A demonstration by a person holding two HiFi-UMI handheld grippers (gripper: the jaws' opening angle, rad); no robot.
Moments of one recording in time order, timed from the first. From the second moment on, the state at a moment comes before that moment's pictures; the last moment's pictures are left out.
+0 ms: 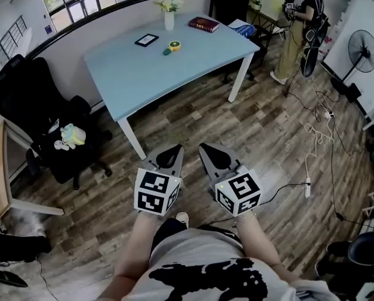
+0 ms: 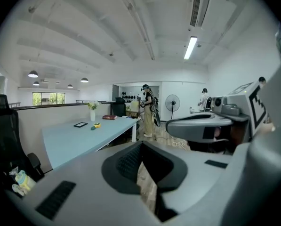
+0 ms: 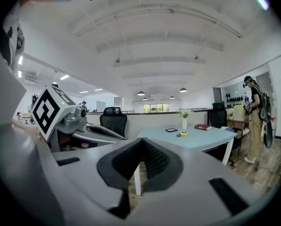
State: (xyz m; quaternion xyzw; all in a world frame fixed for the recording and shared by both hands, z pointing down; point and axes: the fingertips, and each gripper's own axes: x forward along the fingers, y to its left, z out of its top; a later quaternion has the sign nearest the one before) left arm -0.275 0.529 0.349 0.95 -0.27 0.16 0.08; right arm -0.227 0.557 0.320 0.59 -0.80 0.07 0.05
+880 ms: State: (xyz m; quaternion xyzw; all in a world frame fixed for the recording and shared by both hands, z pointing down) left arm -0.275 0.504 0.345 0.97 -0.20 0.15 0.07; right arm -0.232 0.539 0.314 0.61 -0.79 0.06 0.02
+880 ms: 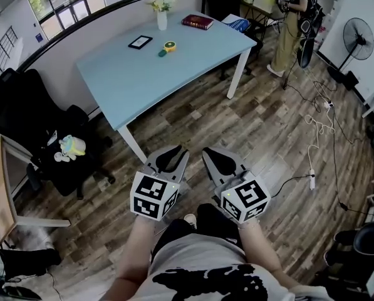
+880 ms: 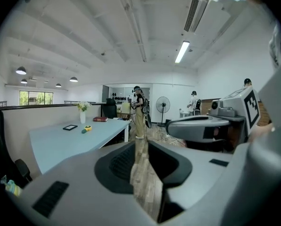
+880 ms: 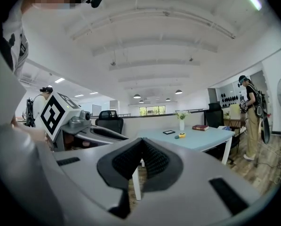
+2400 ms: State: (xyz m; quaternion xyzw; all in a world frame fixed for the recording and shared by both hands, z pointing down) left arm -0.137 0.249 0.342 0.94 -0.31 0.15 0.06; right arm -0.052 0.308 0.315 0.59 -0.80 0.06 0.02
